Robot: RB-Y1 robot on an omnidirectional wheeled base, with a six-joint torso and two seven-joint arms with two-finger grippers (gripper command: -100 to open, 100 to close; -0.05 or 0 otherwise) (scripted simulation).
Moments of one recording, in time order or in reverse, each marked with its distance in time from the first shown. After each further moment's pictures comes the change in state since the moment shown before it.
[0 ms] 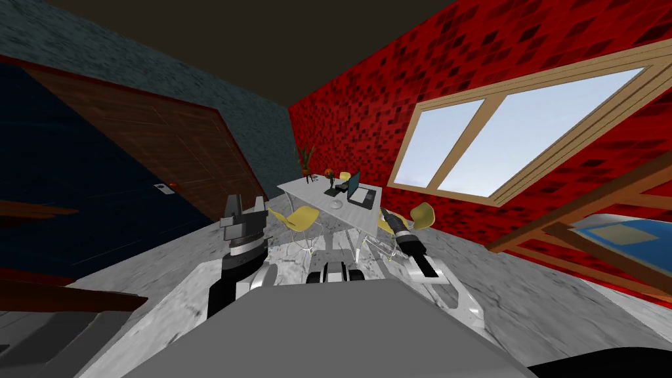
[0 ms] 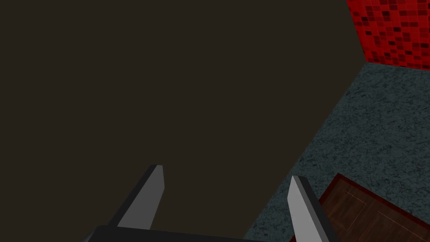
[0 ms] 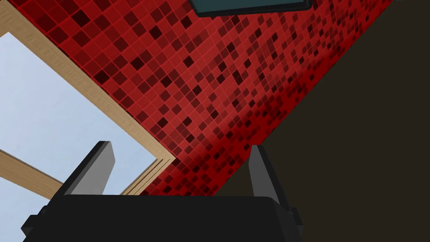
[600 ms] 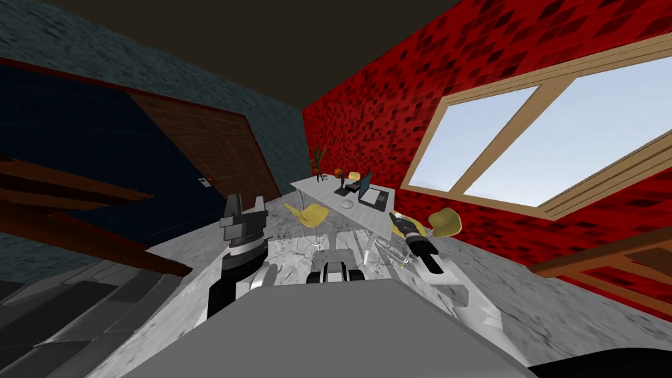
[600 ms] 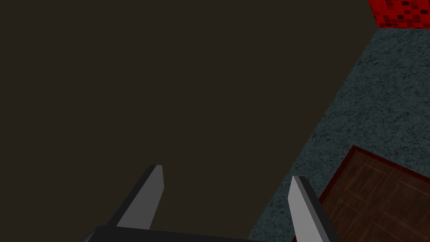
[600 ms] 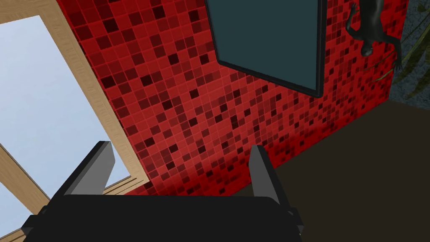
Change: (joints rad) left arm 0.000 0.000 0.000 0.000 0.000 0.000 0.000; right arm -0.008 -0.085 -0.074 0.094 0.105 0.160 0.100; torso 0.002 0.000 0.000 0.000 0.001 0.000
